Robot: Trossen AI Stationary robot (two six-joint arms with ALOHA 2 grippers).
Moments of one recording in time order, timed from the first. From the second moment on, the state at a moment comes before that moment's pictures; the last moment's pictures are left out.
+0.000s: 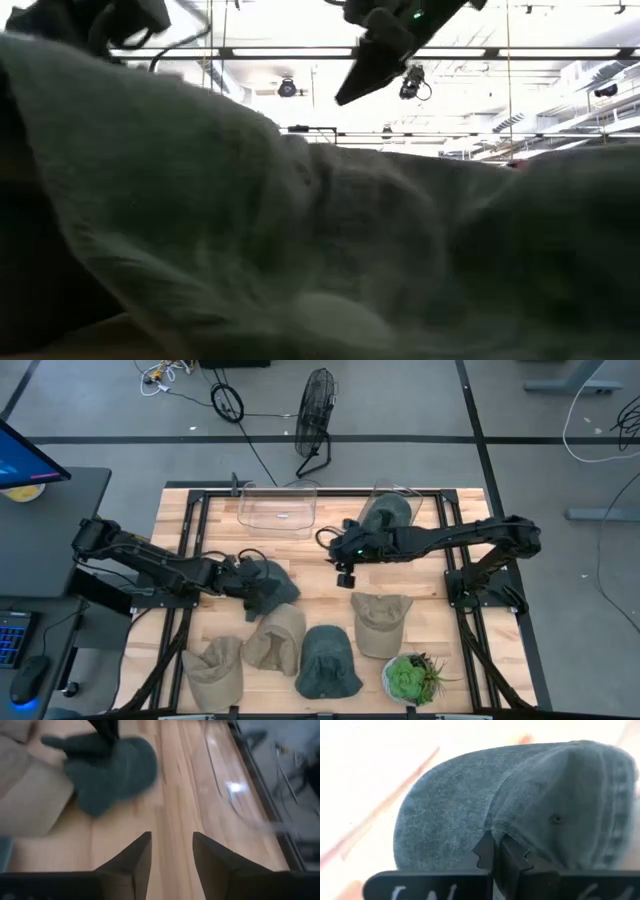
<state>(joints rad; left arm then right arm) -0.24 1.21 0.60 -0.55 -0.45 -0.84 -0.01 1.58 1.20 -0.35 0.21 -0.11</state>
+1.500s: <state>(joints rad) -0.18 1.27 0.73 -0.19 -0.54 -0.20 -0.01 1.89 1.20 0.11 0.23 -0.31</state>
